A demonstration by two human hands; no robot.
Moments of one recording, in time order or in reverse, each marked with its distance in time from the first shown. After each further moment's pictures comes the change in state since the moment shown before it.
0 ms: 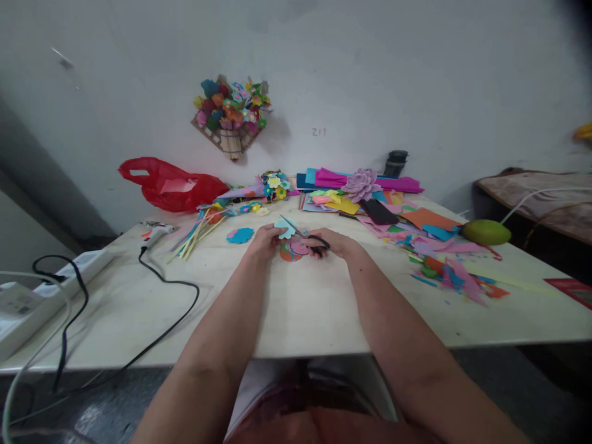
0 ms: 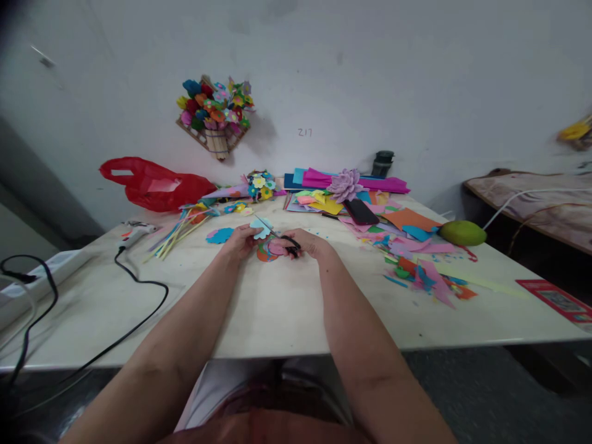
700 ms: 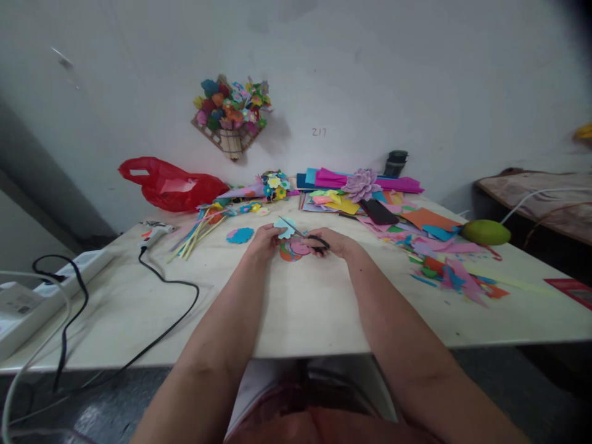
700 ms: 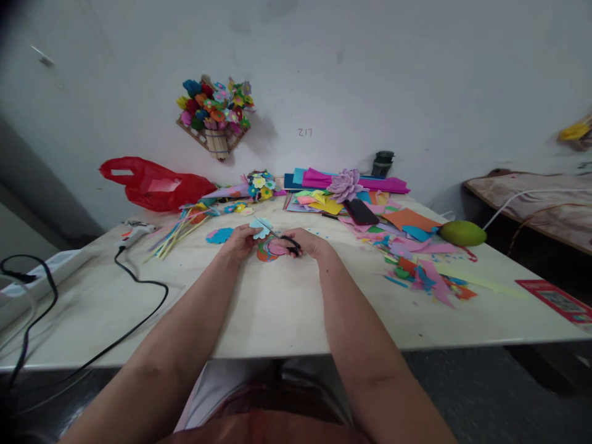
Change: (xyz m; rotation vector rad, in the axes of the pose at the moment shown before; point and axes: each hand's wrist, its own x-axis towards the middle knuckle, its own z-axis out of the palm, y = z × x) left_hand 0.001 0.000 -0.001 -0.005 0.010 -0.001; right_hand 0.002 0.003 0.000 0.009 0.031 0.025
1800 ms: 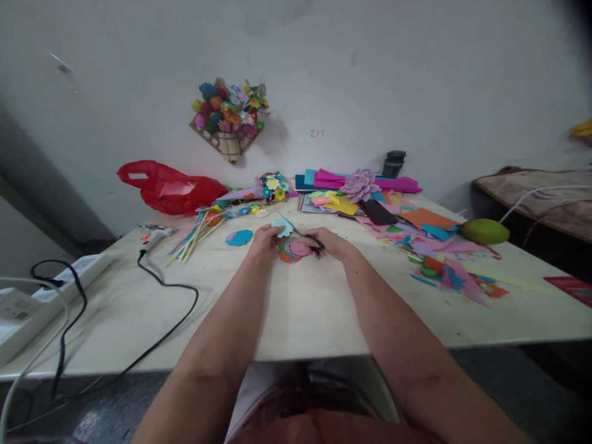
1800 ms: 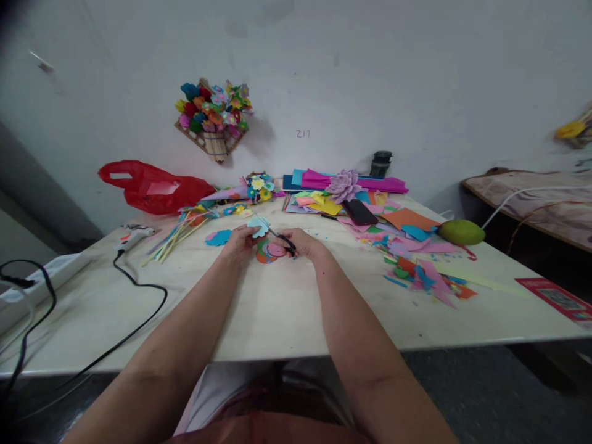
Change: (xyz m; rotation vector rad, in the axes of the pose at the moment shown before) left_hand 0.001 -0.001 0.007 -0.037 0.082 0.051; right_hand 0.015 0.014 0.005 0.064 0.121 -0.035
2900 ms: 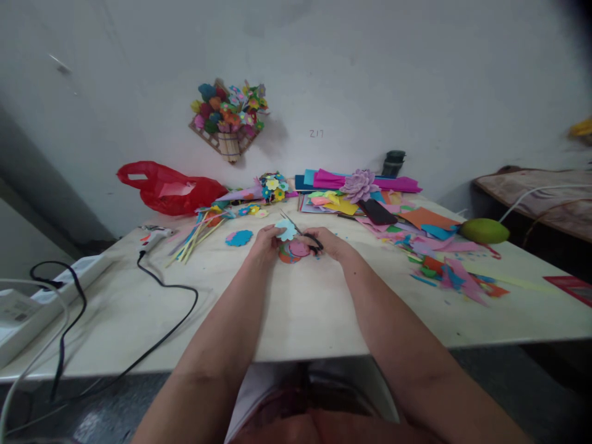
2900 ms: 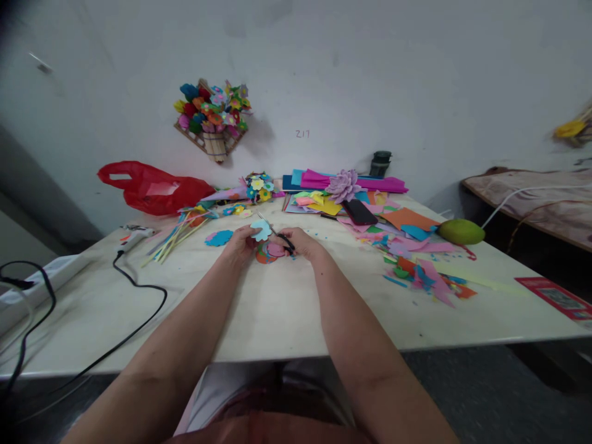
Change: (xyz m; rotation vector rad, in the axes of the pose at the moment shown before) left_hand -0.001 -0.003 0.003 -0.022 -0.021 -0.010; right_hand 0.002 0.001 0.005 0.055 0.075 -0.012
